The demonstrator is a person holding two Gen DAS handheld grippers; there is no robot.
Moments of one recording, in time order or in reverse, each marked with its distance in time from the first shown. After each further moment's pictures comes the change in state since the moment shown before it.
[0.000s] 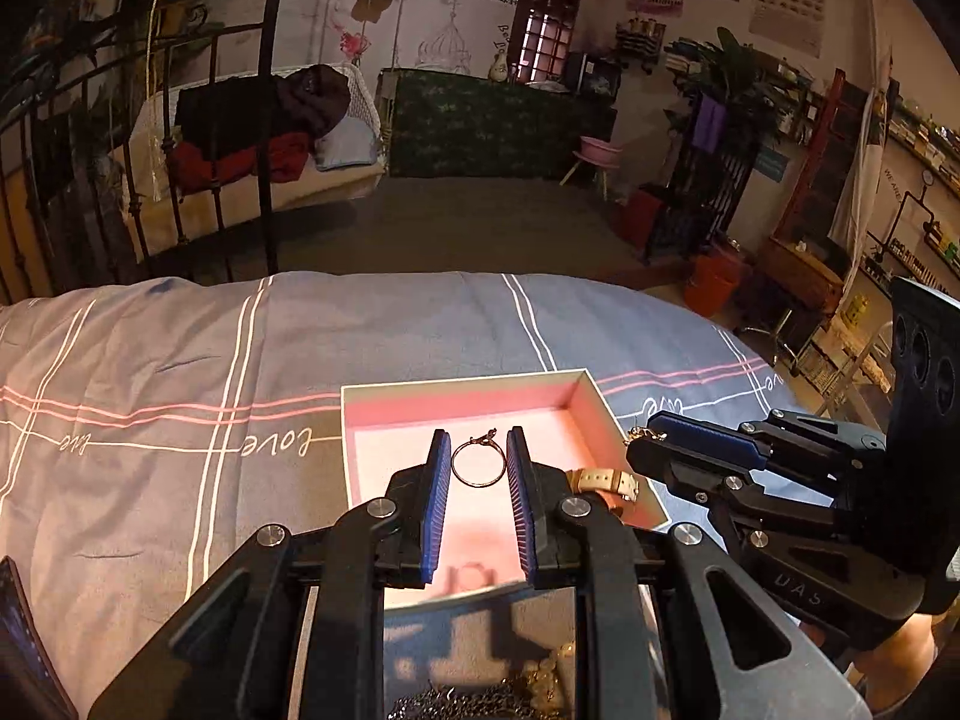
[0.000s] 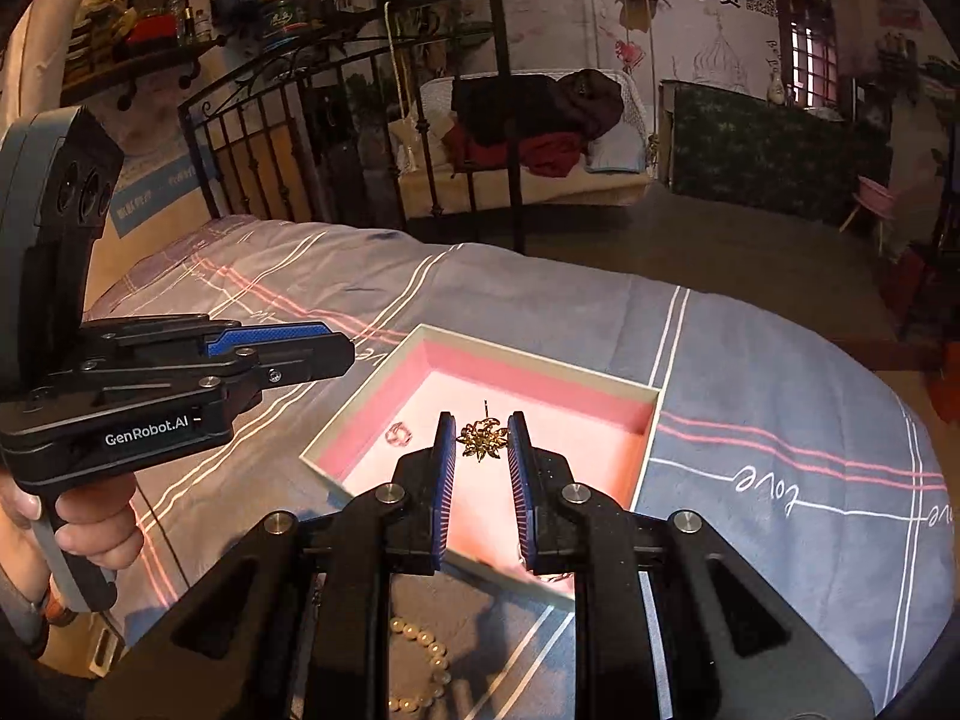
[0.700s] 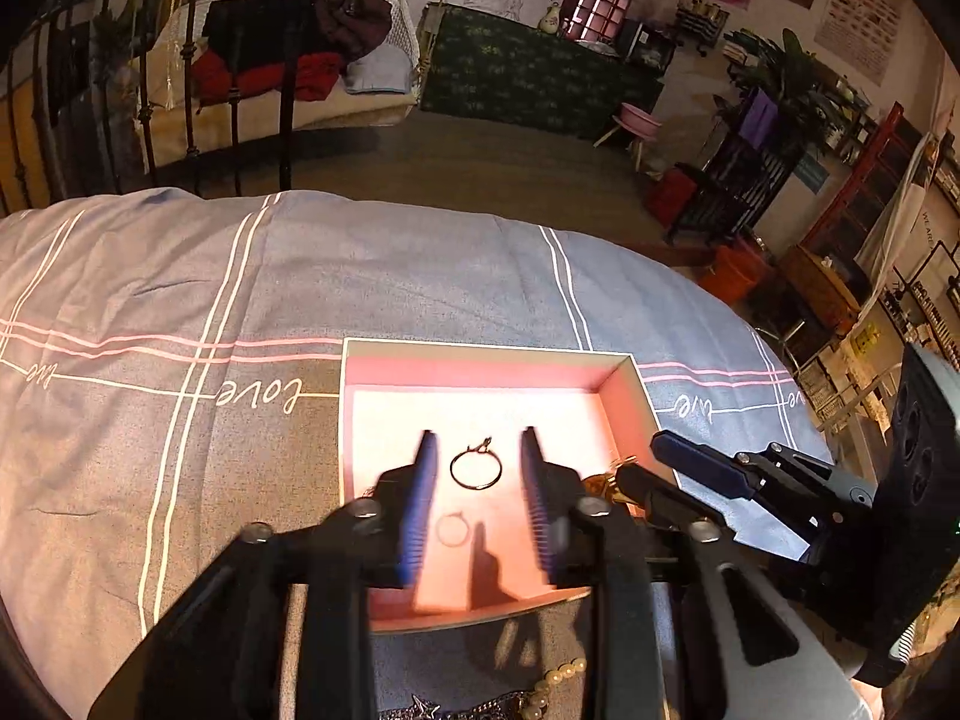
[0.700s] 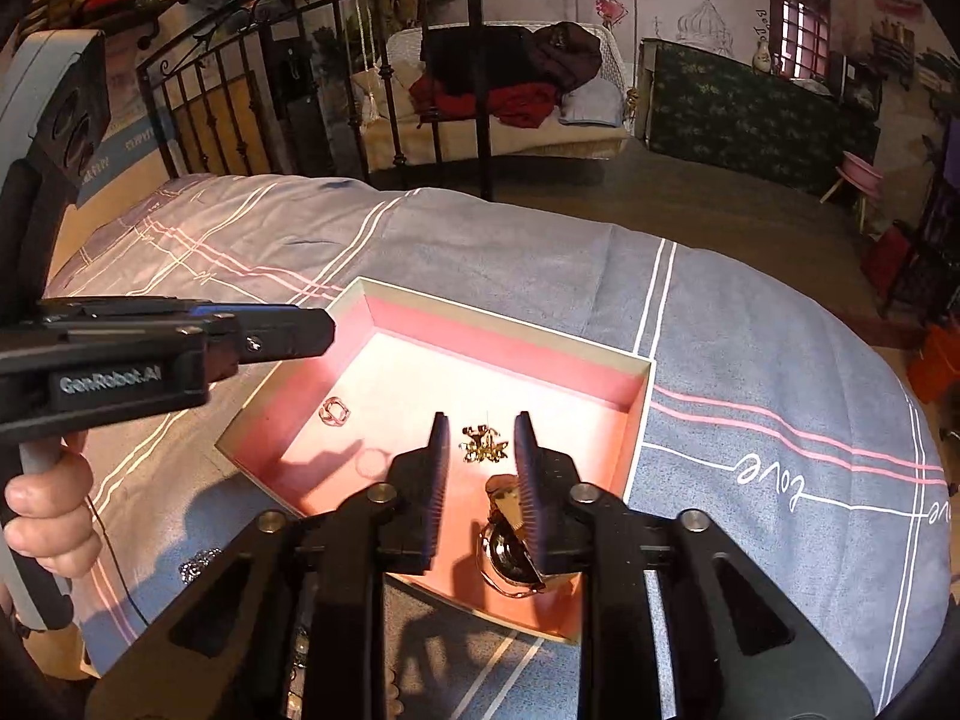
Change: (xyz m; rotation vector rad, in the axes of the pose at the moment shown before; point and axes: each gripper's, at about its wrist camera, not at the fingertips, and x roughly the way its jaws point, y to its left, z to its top) left arm 0.040 0.027 0.003 -0.153 0.135 -0.009; right arm 0.053 -0.013 -0.005 0.000 0.123 -0.075
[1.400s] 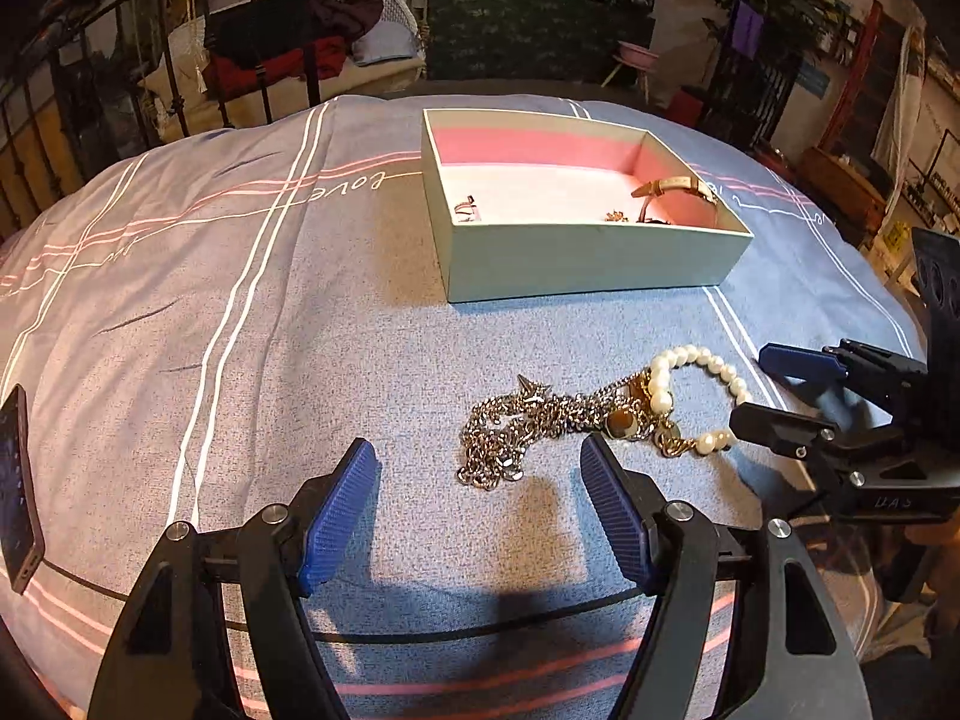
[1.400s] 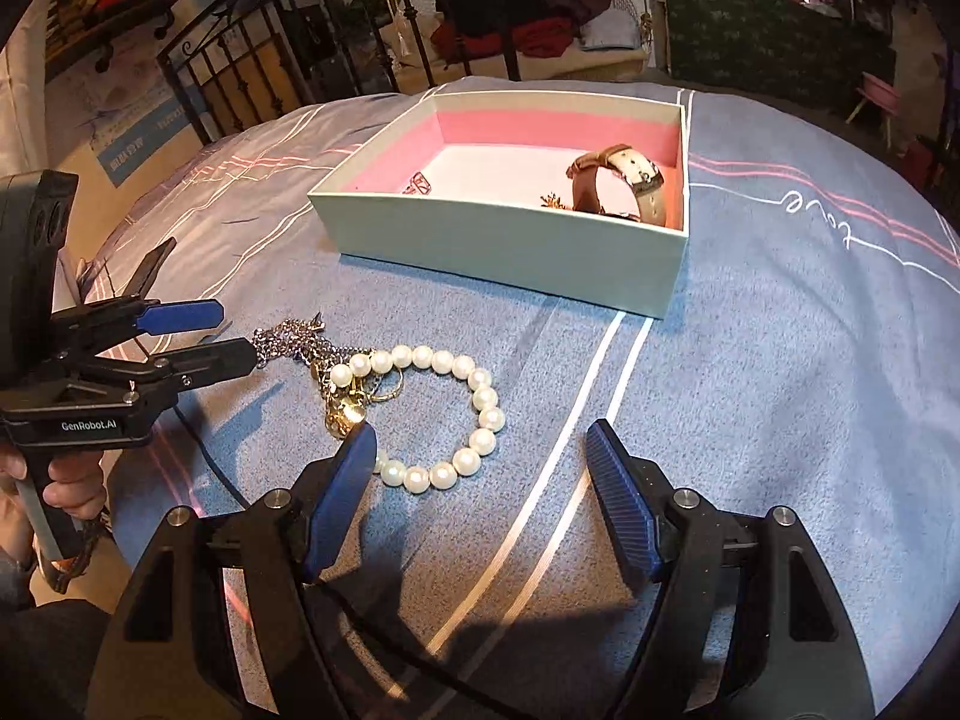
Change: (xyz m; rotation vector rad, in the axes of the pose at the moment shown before) left arm -0.035 0.021 -0.155 0.181 0.077 0.147; right arm -0.030 0.026 -0.137 0.084 0.119 0.137
